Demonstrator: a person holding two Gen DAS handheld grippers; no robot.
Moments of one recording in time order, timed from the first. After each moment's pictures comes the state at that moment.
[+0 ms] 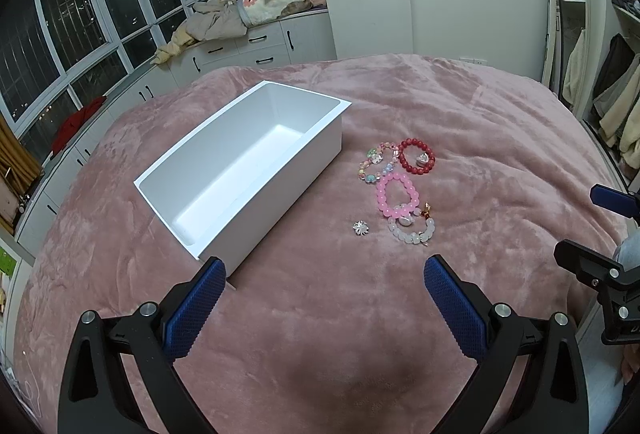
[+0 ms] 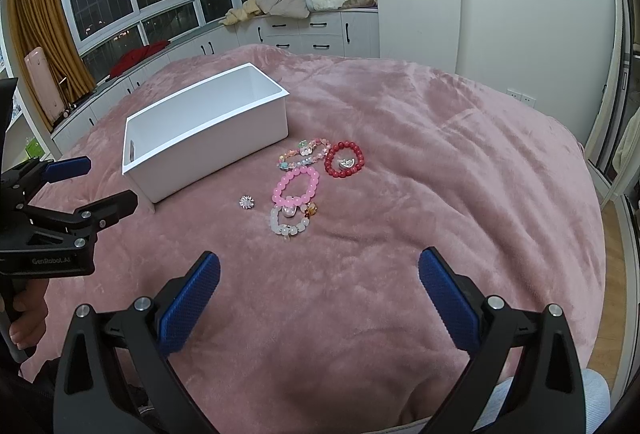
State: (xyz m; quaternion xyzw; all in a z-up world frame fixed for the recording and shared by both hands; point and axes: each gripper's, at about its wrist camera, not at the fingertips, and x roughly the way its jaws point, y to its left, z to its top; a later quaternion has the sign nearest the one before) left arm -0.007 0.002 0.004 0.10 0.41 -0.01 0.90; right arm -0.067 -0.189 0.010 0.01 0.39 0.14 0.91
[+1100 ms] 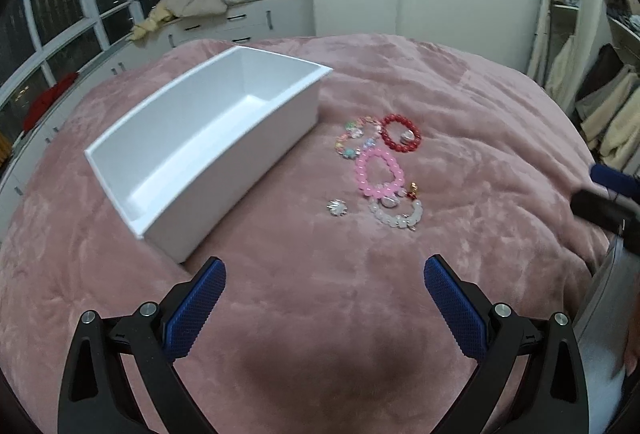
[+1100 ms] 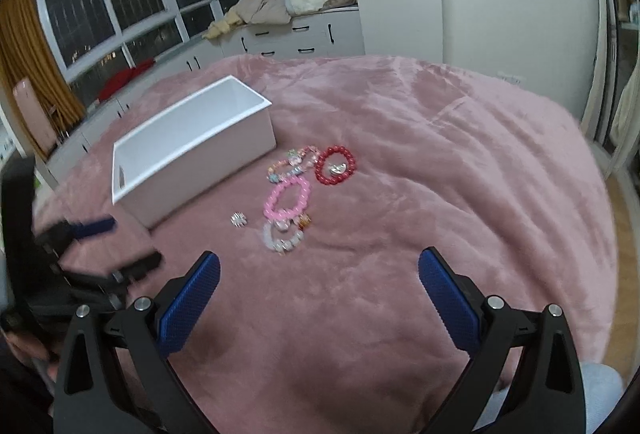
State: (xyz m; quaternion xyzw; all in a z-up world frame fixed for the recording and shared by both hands) left arm 0.011 0.006 -0.049 0.06 0.44 -0.06 0.89; right arm -0.045 -0.203 0.001 0.07 0.40 0.13 0.91
